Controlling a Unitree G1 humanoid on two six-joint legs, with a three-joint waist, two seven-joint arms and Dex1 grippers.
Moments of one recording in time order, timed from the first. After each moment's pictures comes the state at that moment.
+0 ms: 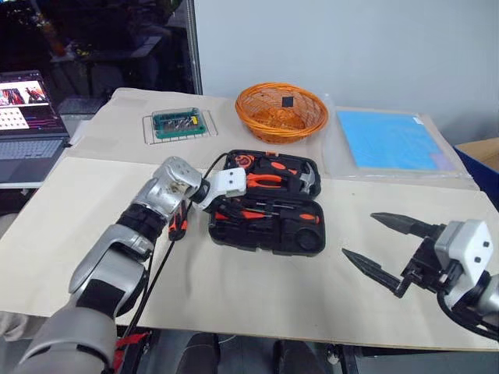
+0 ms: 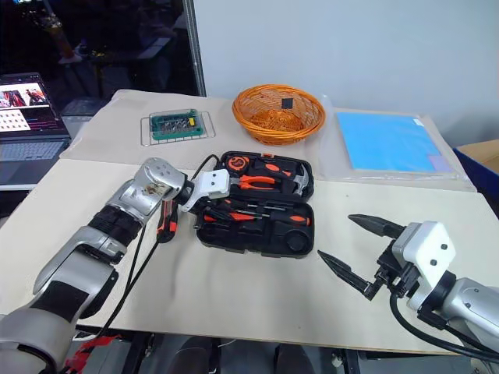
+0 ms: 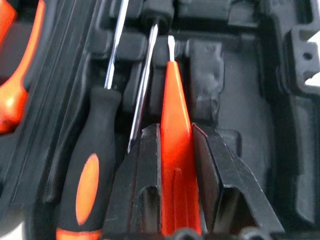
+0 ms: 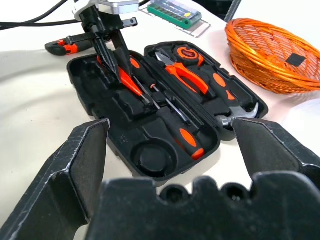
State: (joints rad) left arm -1.08 0.46 -0.51 0.74 0.04 0.10 -1.33; right arm 0.28 -0.71 -0.55 -0.84 0.59 0.47 0.74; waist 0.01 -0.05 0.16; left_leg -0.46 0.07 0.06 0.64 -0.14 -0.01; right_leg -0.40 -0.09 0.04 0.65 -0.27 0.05
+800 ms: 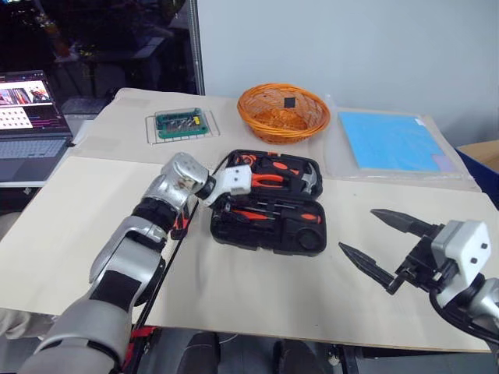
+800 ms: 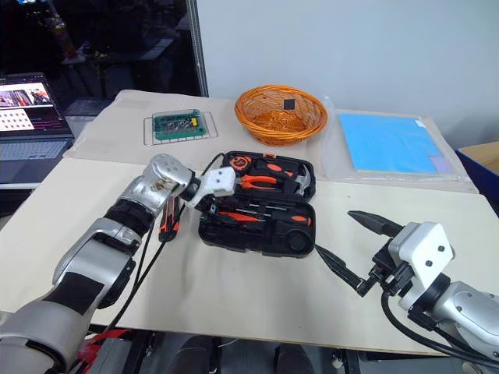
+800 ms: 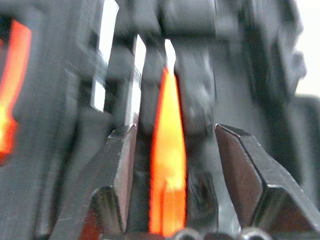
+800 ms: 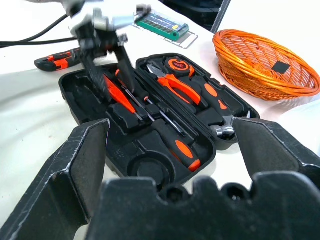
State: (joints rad) left arm -1.10 0.42 -0.24 0.77 -0.08 0.22 -1.43; right arm 0.29 -0.69 -0.50 -0.87 0.59 0.47 0.67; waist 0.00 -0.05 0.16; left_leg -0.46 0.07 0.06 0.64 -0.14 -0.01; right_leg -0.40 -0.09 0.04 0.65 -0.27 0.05
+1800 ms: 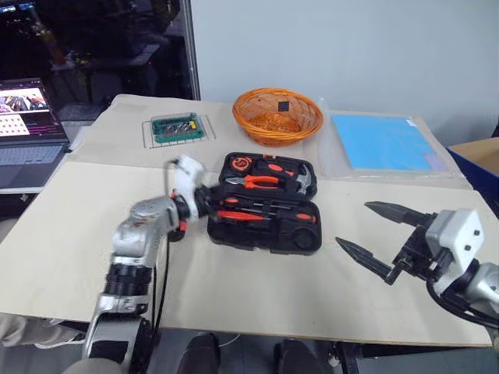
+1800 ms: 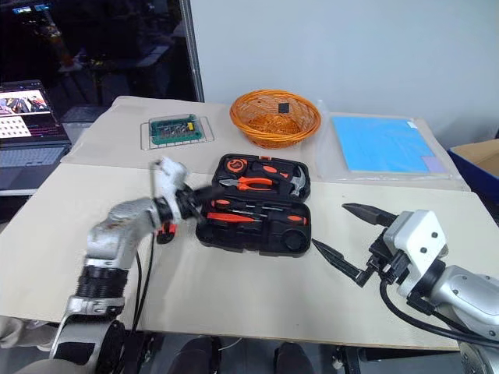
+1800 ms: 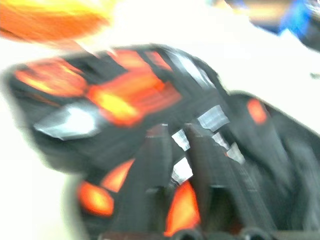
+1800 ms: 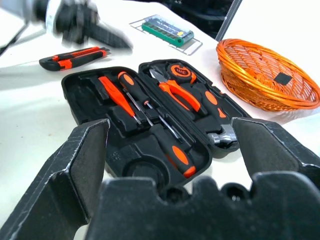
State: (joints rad) left arm -0.57 0.35 0.18 -0.06 -0.33 0.72 -0.66; right arm 0.19 -0.74 -0.44 -0.77 0.58 0.44 0.73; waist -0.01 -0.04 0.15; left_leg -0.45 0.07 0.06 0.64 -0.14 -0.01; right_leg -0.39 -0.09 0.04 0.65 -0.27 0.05
